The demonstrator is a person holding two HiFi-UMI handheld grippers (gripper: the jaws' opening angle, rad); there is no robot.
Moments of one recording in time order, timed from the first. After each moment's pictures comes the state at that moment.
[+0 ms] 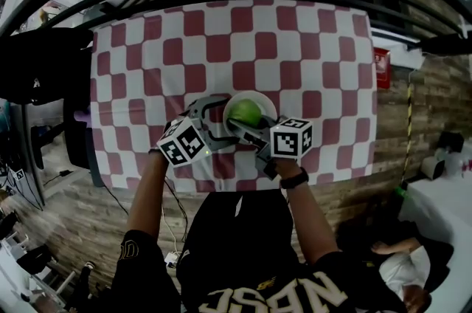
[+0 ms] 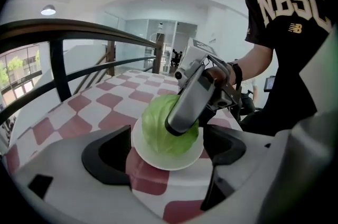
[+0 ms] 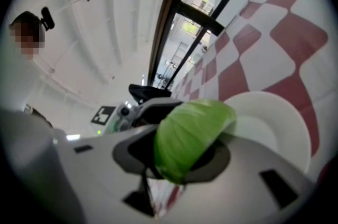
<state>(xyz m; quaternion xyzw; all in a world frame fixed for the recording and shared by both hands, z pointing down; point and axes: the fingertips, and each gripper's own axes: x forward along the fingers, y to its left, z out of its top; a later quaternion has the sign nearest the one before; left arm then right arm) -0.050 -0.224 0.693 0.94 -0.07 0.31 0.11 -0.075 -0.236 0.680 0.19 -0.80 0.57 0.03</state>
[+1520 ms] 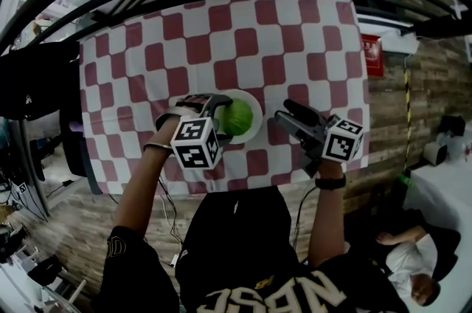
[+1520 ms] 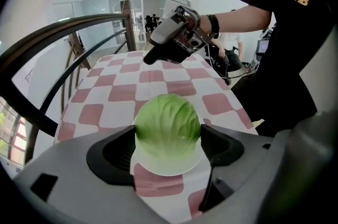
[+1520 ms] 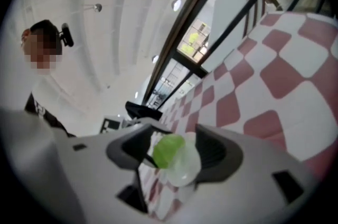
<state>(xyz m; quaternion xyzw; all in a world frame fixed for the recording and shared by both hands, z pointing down) -0.016 -0.217 0.703 0.87 0.05 0.50 -0.01 0.087 -0.259 0.635 0.29 -0.81 0.51 -0.02</state>
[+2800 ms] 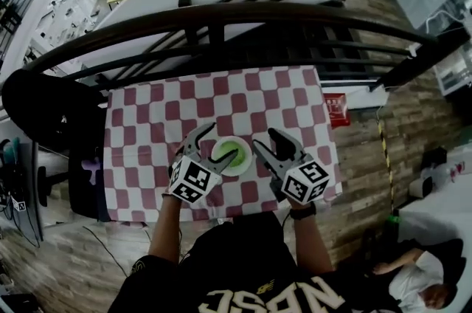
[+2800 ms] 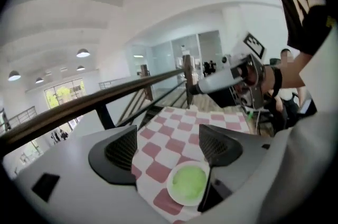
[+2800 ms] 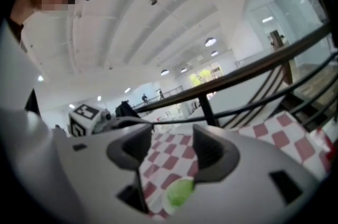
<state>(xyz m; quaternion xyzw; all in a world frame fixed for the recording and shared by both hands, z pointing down) -0.029 -0.261 0.516 0.92 -0.30 0.25 0.01 0.051 -0.254 0.481 0.42 -0.87 0.25 0.01</state>
